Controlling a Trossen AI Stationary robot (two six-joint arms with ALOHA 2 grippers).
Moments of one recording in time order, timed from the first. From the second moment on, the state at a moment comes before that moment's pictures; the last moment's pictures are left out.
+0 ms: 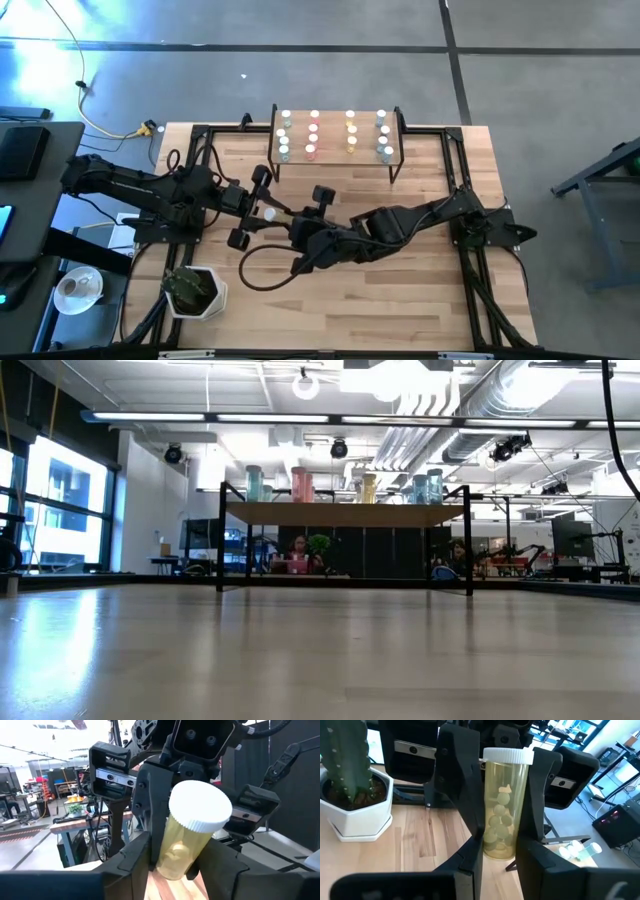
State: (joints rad) left arm -0.04 0.99 0.74 0.36 0.13 0.11; right arm 0.38 2.09 2.36 -0.84 0.75 0.02
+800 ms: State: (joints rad) left arm -0.04 0.99 0.74 0.18 -0.04 0.13; right arm 0.35 2.05 2.36 -1.05 0.70 0.21
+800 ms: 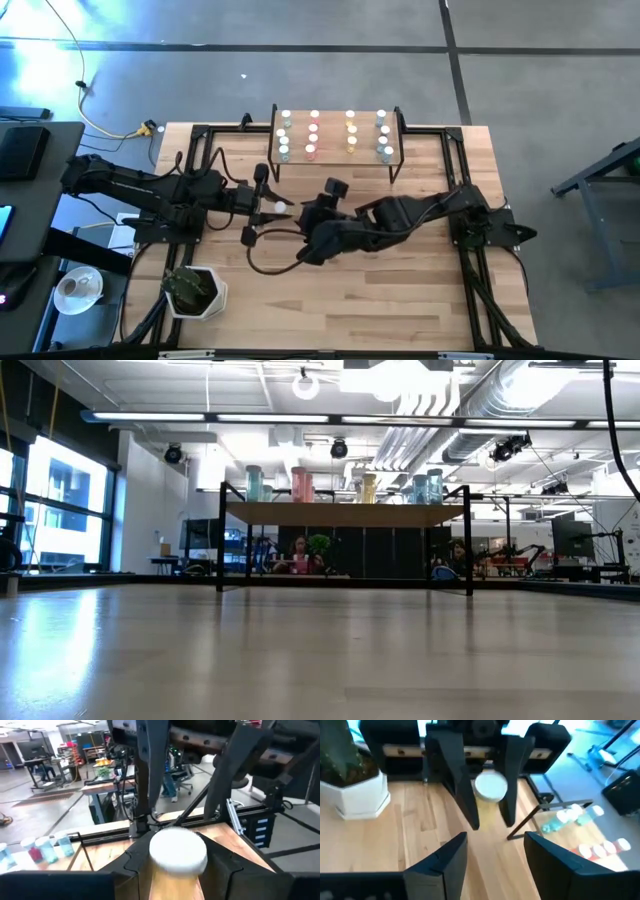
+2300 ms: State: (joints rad) left arm -0.04 0.99 0.74 0.56 0.04 0.09; right arm 0.27 1.96 2.36 -0.96 0.46 -0.15
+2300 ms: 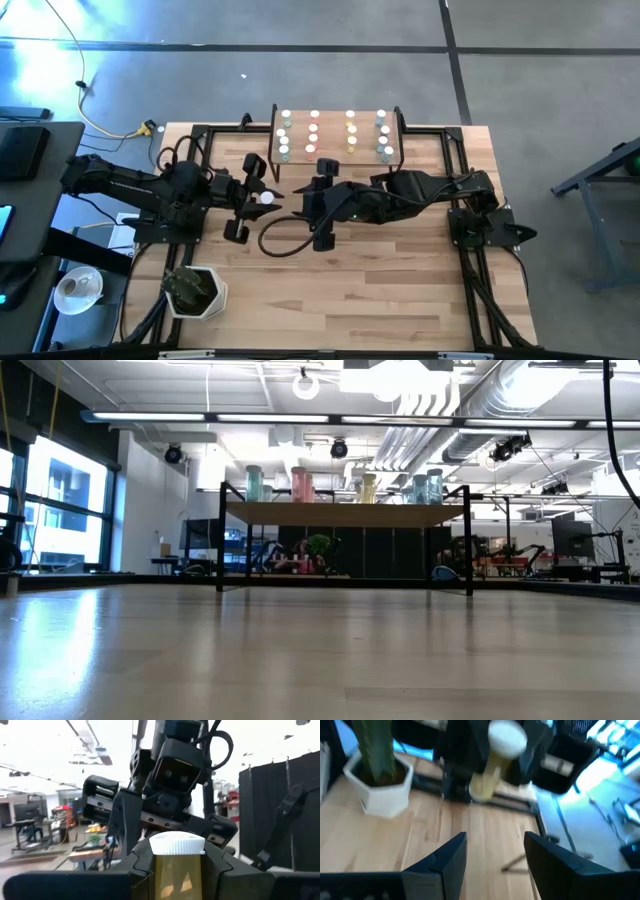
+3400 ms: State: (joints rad) left arm -0.04 0.99 0.74 0.67 0.10 0.14; right arm 0.18 1.97 2.23 -0.55 0.18 -0.23
